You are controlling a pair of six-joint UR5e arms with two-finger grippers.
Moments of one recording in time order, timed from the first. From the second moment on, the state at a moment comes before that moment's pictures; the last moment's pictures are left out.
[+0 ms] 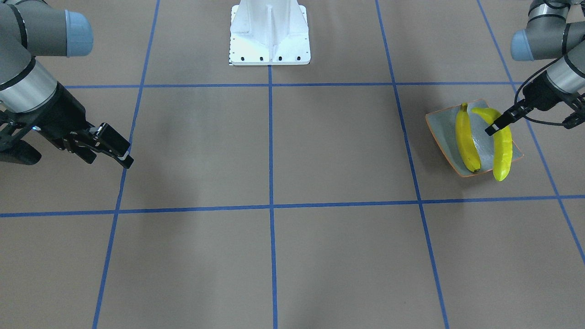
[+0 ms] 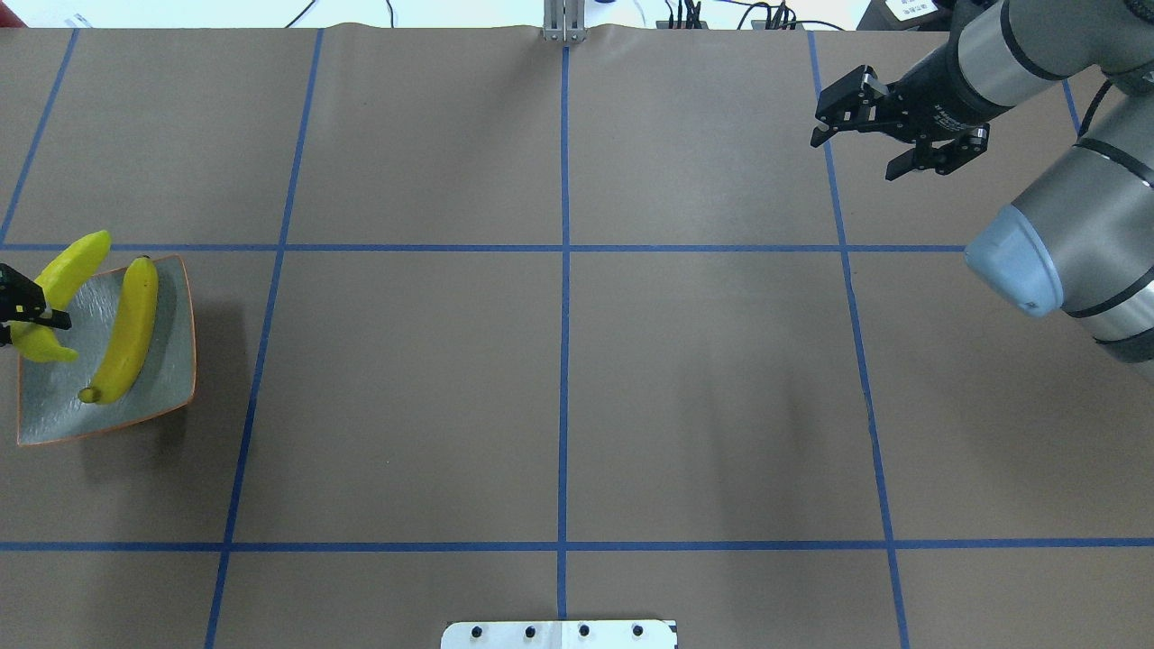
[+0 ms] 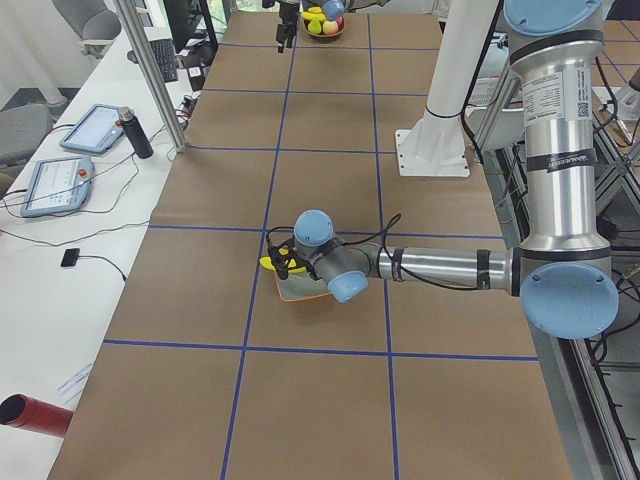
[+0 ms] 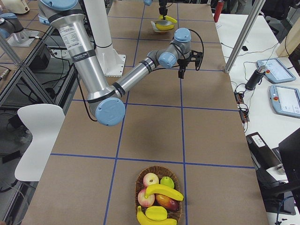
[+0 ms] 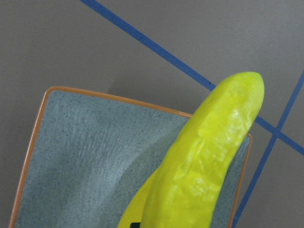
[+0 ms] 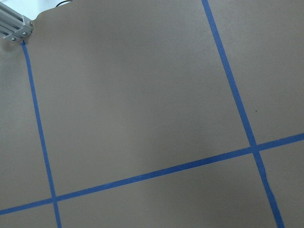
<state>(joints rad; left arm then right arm) -1.10 -1.42 -1.63 -2.53 -2.41 -1.42 1.03 -1.17 1.84 -1.40 2.22 1.21</state>
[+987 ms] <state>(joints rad) -1.20 -1.50 -1.61 -2.58 -2.50 -1.42 1.13 -1.26 1.83 -1.41 2.24 1.01</state>
